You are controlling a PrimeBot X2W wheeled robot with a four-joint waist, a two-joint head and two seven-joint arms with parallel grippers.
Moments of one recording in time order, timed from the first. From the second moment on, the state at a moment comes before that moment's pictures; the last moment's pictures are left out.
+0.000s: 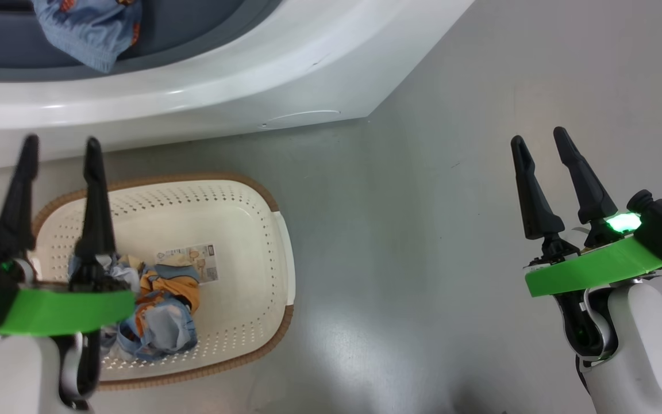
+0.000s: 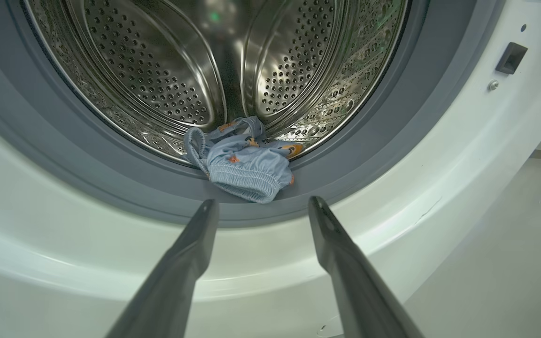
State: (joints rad) left arm -0.35 0.19 -0.07 -0.01 -0.28 -0.07 -0.26; right arm -0.39 -0.18 0.11 0.14 0.48 0.13 -0.26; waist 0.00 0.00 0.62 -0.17
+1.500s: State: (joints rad) left arm -0.78 0.15 -0.13 0.45 -0.27 -0.07 -0.05; right arm -0.38 -0.18 0.12 0.14 0.47 0.13 -0.26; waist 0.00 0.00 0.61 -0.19
